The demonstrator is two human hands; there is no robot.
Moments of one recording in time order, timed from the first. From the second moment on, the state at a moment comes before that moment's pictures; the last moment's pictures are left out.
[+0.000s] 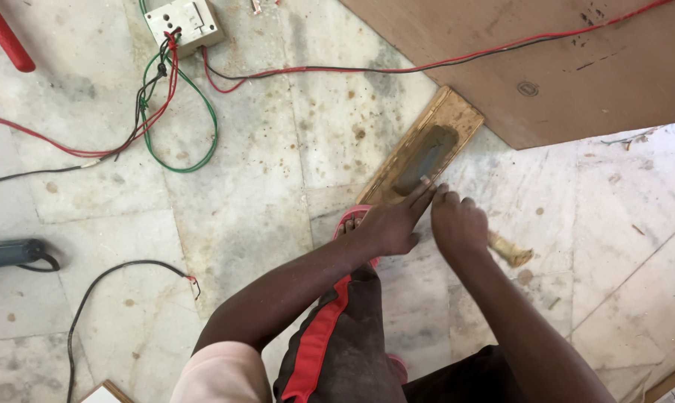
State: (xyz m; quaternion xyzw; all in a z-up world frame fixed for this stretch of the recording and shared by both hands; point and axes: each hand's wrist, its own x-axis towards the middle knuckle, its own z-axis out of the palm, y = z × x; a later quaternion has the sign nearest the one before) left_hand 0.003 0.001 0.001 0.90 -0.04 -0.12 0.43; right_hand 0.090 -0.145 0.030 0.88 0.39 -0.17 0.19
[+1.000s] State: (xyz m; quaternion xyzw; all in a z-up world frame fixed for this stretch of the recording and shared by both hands) left_hand -0.036 0.031 0.069 0.83 0.12 -0.09 0.53; right_hand 0.085 -0.161 0.090 0.89 0.09 -0.39 -0.21
